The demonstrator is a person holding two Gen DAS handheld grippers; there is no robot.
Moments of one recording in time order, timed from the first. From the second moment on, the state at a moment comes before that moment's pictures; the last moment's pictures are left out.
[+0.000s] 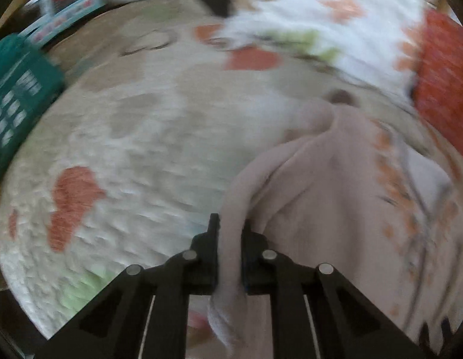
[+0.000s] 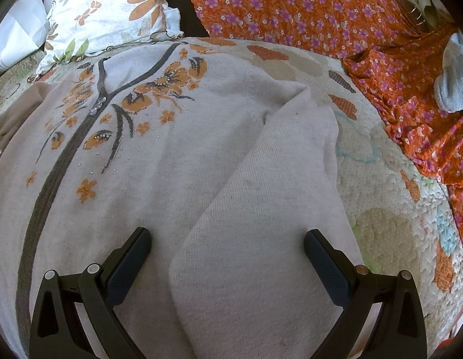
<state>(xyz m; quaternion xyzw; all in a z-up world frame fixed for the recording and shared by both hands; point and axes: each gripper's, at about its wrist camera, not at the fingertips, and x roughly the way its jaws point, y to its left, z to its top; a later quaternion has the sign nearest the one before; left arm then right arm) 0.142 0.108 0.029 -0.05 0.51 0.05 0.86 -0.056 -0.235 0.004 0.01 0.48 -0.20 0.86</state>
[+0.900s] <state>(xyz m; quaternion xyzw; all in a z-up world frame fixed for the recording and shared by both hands) 0.039 -0.016 0.082 -0.01 0.44 -0.17 0.88 -0.071 -0.336 0.079 0.14 0.44 -0.21 0.86</state>
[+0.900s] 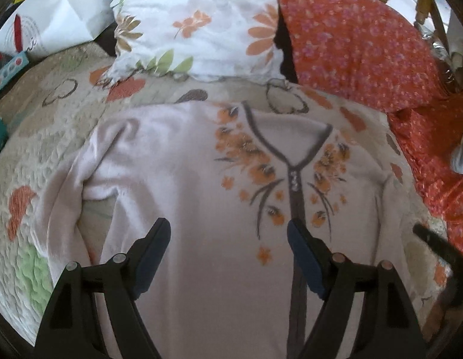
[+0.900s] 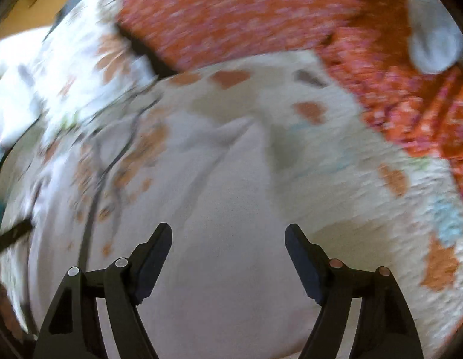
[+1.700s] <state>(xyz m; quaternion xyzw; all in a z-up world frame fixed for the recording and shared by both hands) 0.063 -0.005 0.049 0.00 0.49 -0.14 0.86 0.021 -0.400 0.069 0.07 0.44 -0.27 0.86</state>
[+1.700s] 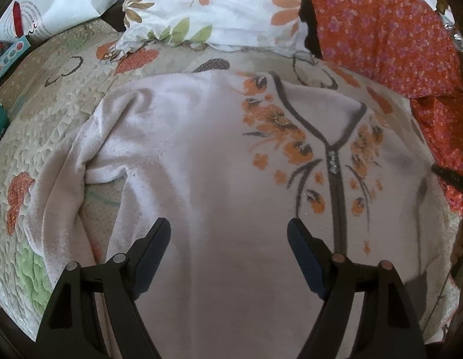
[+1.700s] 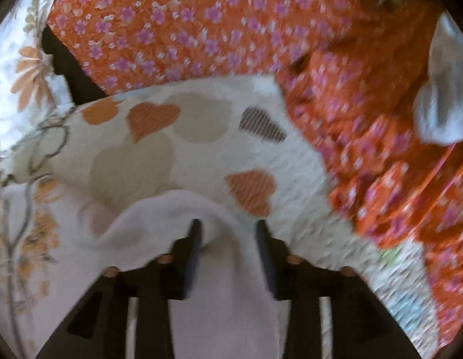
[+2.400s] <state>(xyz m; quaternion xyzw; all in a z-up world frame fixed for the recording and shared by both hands) 0.023 0.031 0.070 -0.06 0.47 -0.15 0.87 -0.128 -0.251 0.045 -0.02 0.48 -0.11 0.87</state>
